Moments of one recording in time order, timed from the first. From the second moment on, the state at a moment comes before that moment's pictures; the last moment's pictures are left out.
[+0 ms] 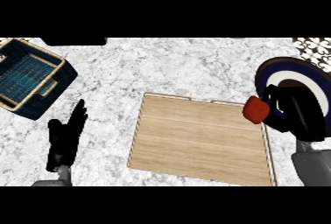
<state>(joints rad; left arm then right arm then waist) 0.00 0.12 -0.02 -1.52 -0.08 0.15 0.25 -0.21 -0.37 0.05 -1.48 0.91 -0.30 -0.11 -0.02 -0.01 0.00</state>
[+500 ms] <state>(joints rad) 0.00 0.11 -0.02 -1.53 -0.08 0.13 0.25 -0.26 -0.42 -0.14 -1.50 0.84 -0.24 -0.03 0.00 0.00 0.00</state>
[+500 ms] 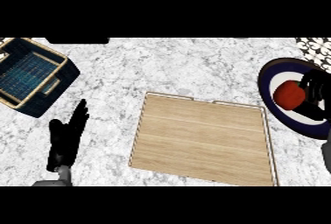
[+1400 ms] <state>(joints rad) -0.04 0.09 -0.01 -1.47 -0.10 0.13 0.22 -0.58 -0.60 -0.28 -0.70 0.82 -0.18 -0.29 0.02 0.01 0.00</state>
